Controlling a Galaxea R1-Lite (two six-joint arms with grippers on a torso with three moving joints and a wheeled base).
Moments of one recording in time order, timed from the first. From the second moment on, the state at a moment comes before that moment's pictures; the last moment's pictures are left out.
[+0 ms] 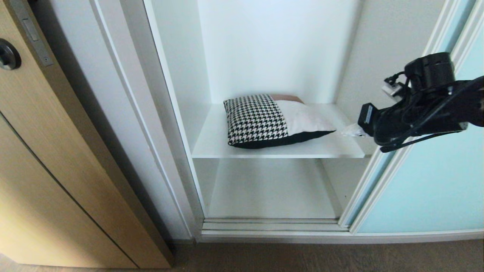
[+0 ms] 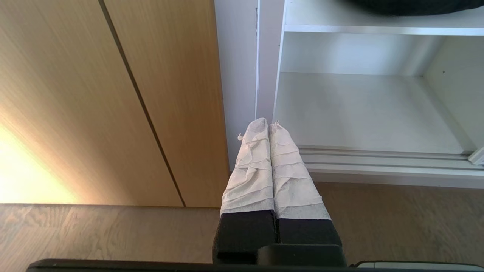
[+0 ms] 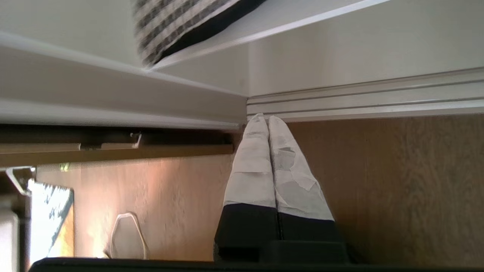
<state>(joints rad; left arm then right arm) 0.00 0.00 0.00 0.01 0.00 0.00 0.15 1.83 -1.53 0.23 0.32 0.60</state>
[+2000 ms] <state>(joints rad) 0.00 0.00 0.00 0.01 0.00 0.00 0.06 2.49 -1.92 -0.43 0.39 0.83</state>
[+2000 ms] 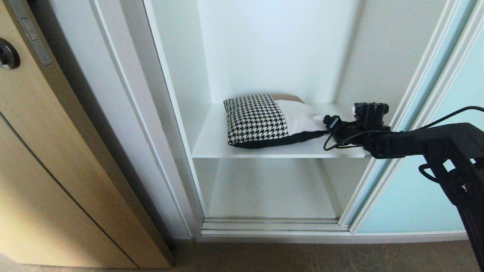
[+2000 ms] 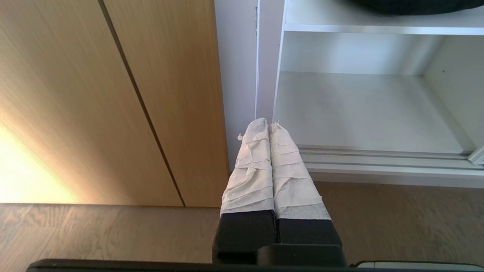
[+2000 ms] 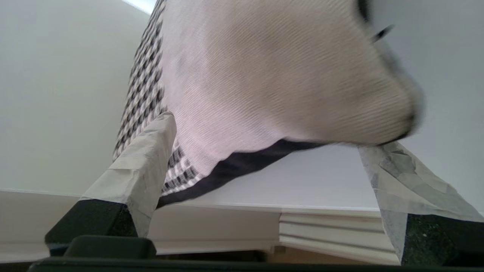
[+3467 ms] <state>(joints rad) 0.00 0.00 0.00 0.01 0.00 0.00 0.08 2.57 -1.94 -0.49 0.38 0.75</state>
